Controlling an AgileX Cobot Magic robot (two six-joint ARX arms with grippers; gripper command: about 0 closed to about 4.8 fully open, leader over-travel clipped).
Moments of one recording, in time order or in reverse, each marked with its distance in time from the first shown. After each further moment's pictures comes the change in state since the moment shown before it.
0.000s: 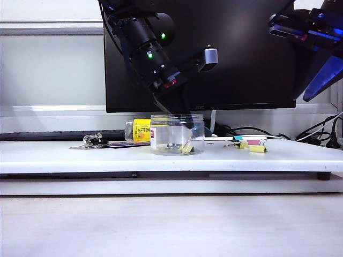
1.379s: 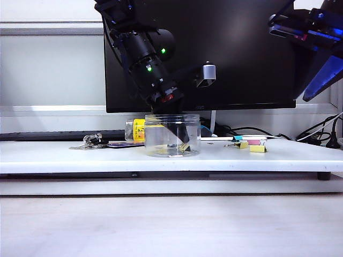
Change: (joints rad) left arm 0.010 0.048 0.006 -0.032 -0.002 0.011; right arm 0.000 0.000 0.000 0.001 0.000 0.000
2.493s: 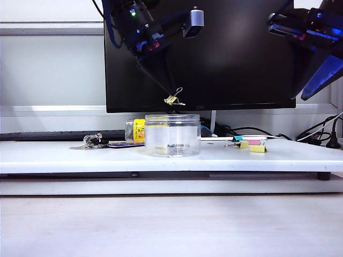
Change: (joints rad) left arm 0.007 -0.190 0.005 -0.071 -0.068 -0.045; right arm 0.000 0.000 0.000 0.015 0.000 0.000
